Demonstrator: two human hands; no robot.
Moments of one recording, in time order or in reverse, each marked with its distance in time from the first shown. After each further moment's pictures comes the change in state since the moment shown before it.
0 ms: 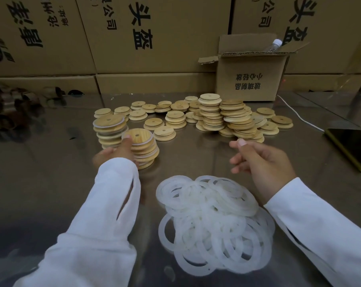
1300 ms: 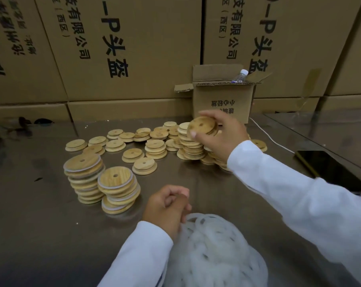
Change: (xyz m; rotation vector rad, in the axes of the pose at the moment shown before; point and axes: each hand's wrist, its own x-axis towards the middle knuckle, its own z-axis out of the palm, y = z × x) left_hand -0.061 -0.045 0.022 0.305 -0.836 0.291; right_hand 0.110 -0.041 0.015 -0.529 0.064 -0.435
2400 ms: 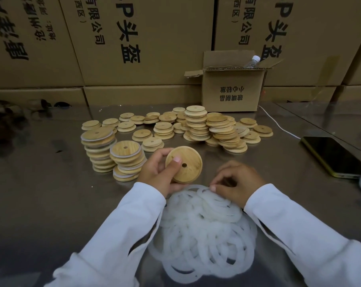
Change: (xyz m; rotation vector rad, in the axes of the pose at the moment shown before) left_hand -0.005 -0.005 -0.013 -0.265 -0.012 0.106; right_hand -0.105 0.046 -0.012 -0.166 -0.469 0.002
